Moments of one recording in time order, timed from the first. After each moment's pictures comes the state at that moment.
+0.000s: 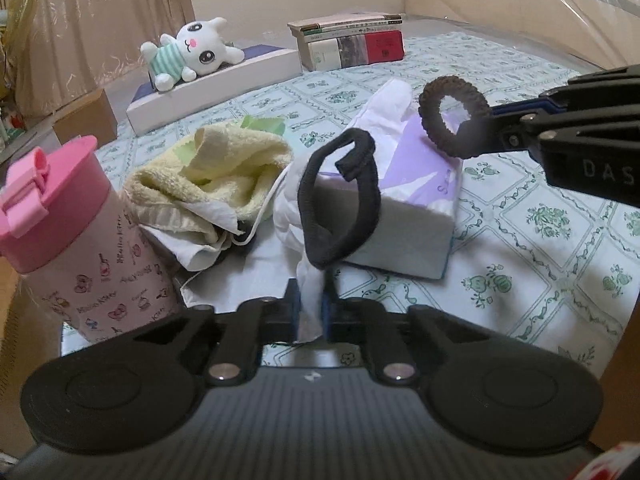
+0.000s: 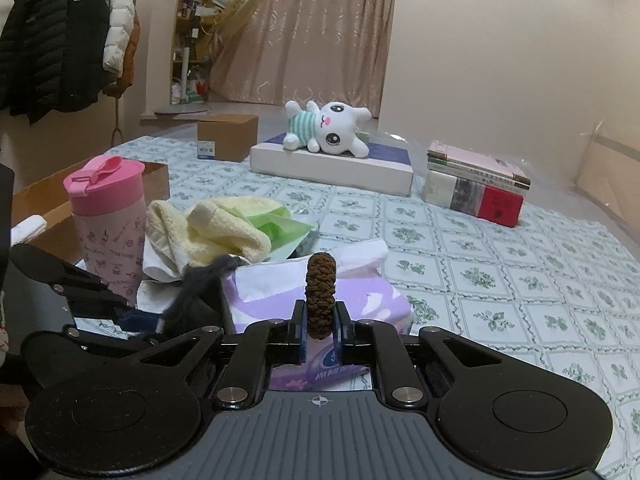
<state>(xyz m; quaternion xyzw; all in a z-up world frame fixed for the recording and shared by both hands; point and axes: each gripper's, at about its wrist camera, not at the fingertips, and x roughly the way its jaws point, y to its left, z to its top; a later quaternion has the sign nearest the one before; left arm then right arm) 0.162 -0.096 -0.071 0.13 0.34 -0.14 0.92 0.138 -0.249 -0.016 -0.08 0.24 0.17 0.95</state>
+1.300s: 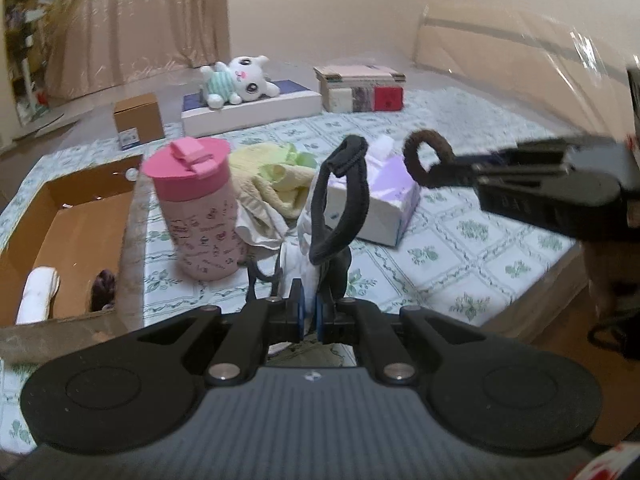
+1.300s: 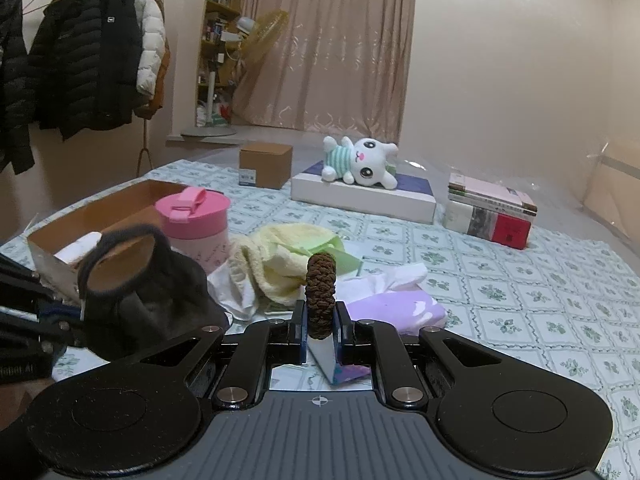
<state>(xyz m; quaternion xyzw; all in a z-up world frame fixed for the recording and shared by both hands) 0.026 -0.022 0.010 0.05 0.31 -0.13 0.94 0.052 -0.213 0.024 -0.08 0.21 0.20 0.95</state>
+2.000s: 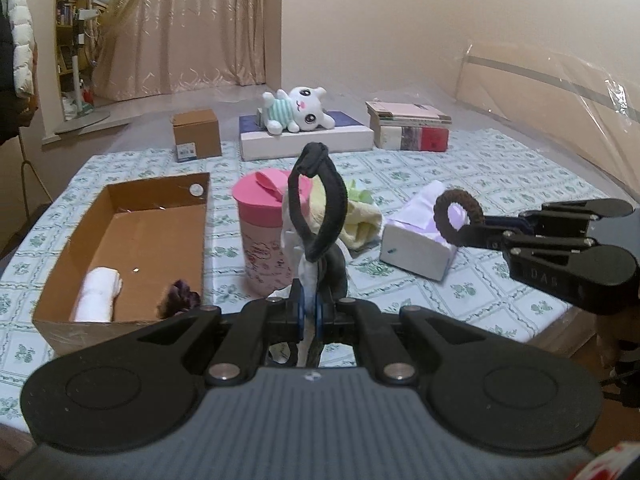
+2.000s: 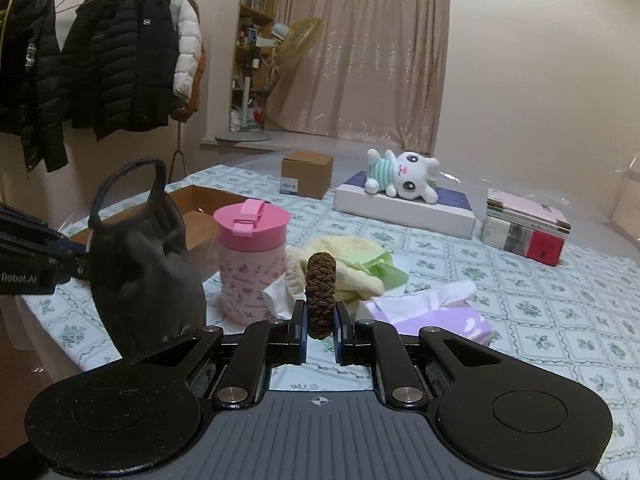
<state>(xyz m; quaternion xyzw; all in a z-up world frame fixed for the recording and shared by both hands) 0.004 0.028 0.047 0.02 0.28 -0.07 0.96 0.039 -0.178 0.031 -0.08 0.20 0.24 0.94</state>
